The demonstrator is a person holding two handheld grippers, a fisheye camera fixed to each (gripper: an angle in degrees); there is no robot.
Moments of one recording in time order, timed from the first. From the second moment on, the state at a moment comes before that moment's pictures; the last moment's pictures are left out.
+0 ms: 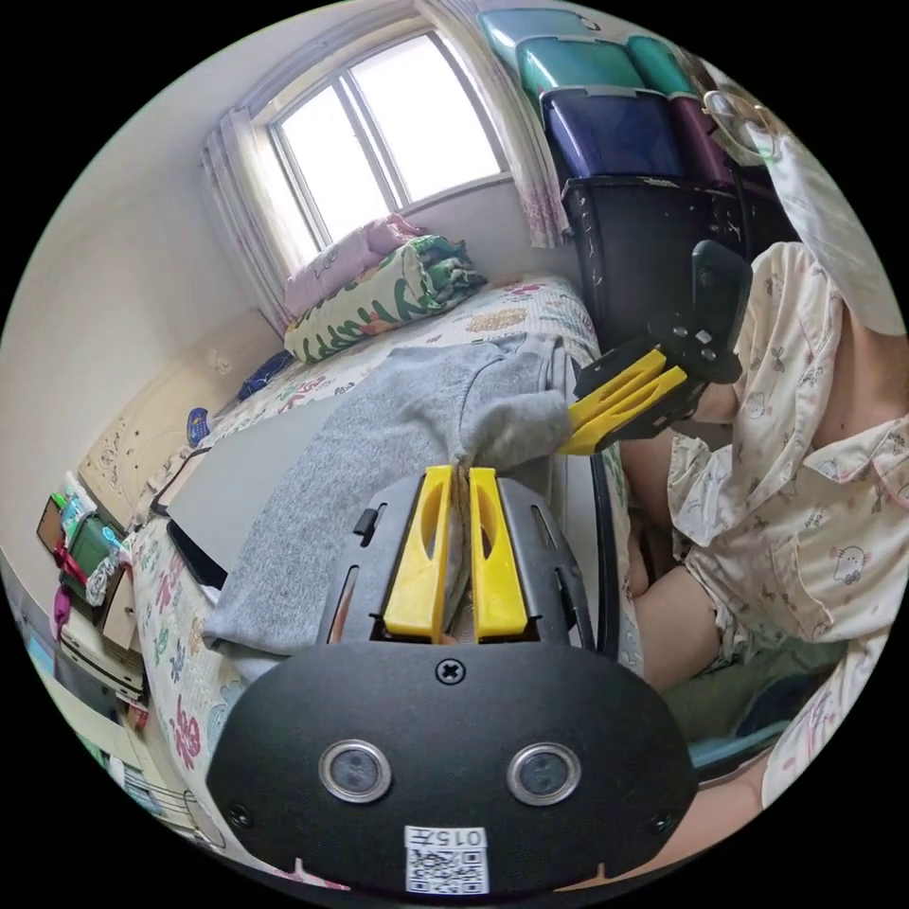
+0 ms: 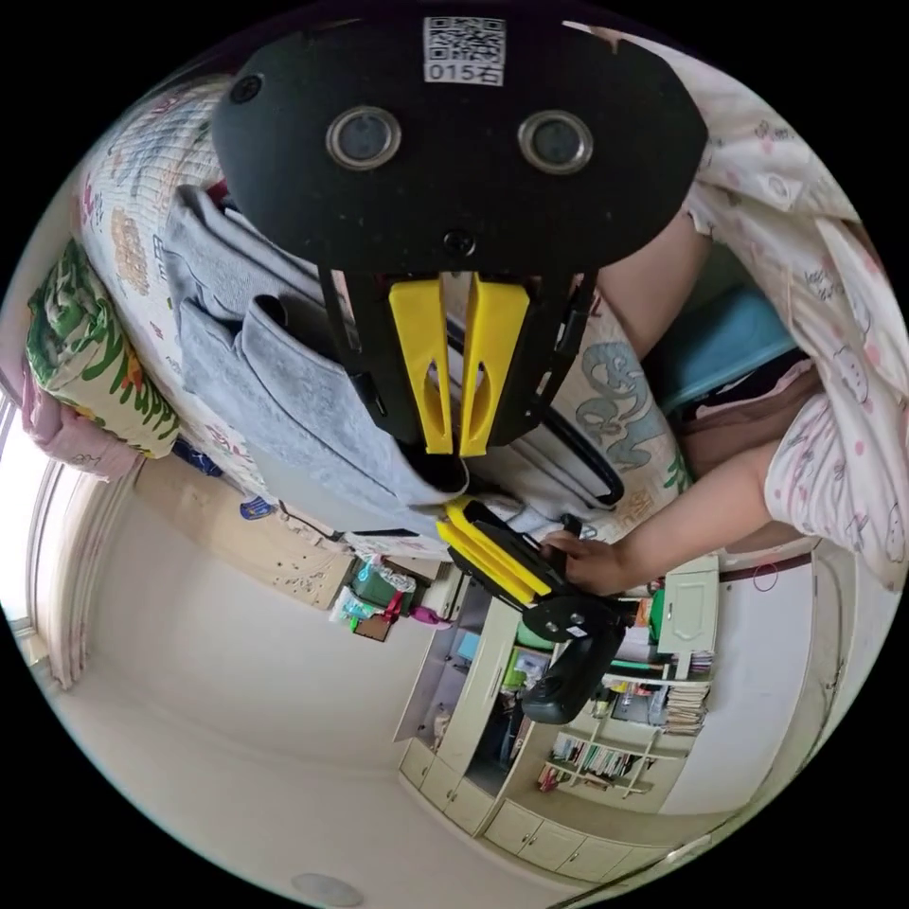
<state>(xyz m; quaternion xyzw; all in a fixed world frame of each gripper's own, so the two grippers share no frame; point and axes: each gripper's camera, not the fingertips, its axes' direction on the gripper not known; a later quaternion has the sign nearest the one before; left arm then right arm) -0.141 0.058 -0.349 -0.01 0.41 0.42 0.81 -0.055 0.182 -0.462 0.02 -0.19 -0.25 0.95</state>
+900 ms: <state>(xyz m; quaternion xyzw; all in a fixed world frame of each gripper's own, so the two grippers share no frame) -0.045 -0.017 -0.250 -0.02 0.34 0.27 0.90 0.267 -0.058 -0.541 0.02 -0.08 0.10 0.99</state>
